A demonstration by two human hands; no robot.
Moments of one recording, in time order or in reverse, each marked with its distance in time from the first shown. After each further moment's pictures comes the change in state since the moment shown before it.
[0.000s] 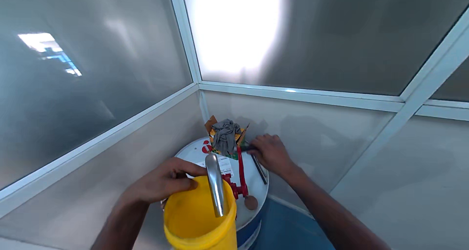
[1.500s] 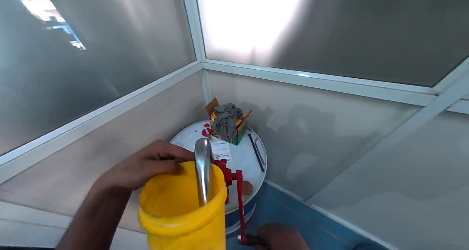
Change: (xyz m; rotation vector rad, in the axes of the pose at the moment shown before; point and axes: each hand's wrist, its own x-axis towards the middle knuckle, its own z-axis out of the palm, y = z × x) left_hand -0.004 0.017 0.011 -0.023 0.073 -0.046; right_hand -0.194 -0.068 0.032 0.194 -0.645 0.187
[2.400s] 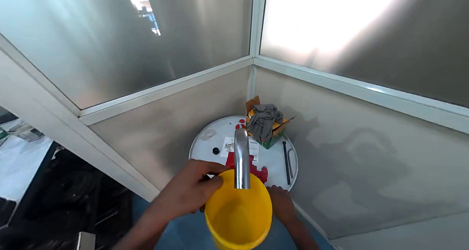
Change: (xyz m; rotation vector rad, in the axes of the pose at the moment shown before) left_hand -0.029 0.014 0.110 0.197 0.565 -0.422; right_hand 0.165 0.099 0.048 -0.118 0.000 0.019
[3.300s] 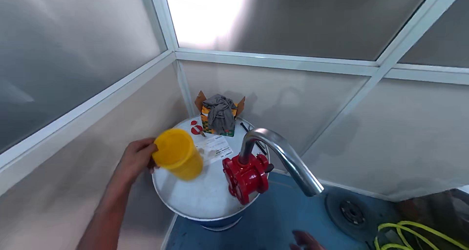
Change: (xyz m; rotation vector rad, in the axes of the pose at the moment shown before) left_hand 0.199 -0.197 -0.123 -0.140 -0.030 -0.059; right_hand -0.192 -0.130 0.106 0.640 0.282 0.657
